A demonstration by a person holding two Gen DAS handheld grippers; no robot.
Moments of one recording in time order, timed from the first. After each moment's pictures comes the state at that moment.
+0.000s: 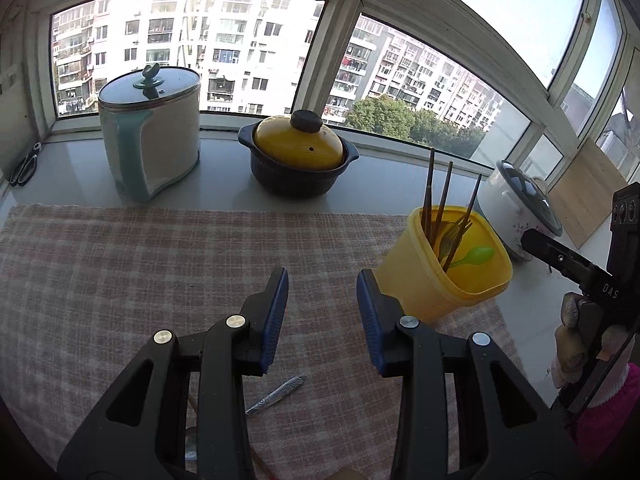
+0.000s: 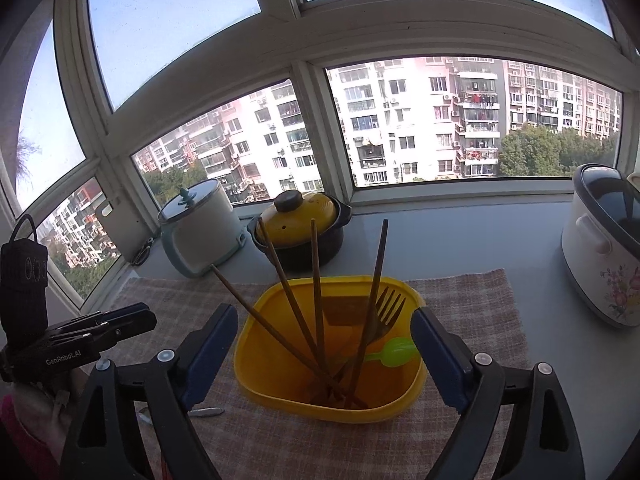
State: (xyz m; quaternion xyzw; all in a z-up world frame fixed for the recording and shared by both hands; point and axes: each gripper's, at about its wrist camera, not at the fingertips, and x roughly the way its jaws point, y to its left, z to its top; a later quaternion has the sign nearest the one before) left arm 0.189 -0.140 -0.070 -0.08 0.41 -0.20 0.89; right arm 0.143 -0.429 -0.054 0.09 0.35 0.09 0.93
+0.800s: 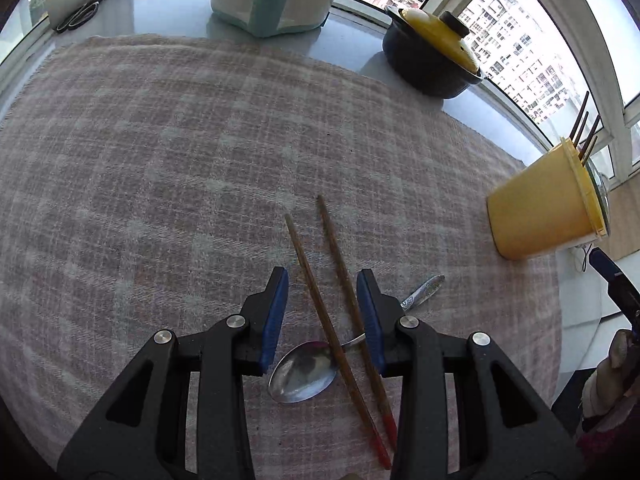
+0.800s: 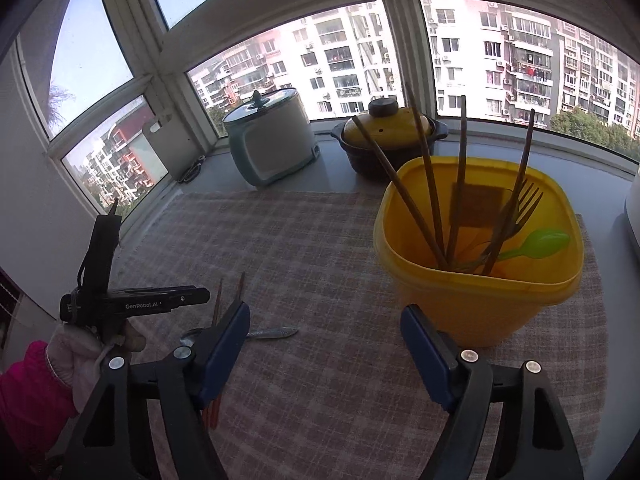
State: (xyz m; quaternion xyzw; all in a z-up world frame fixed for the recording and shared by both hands) left arm 0.184 -0.049 -0.193 -0.14 0.56 -0.11 0.81; right arm 0.116 -0.339 -0.103 0.05 0.43 0.19 0.88
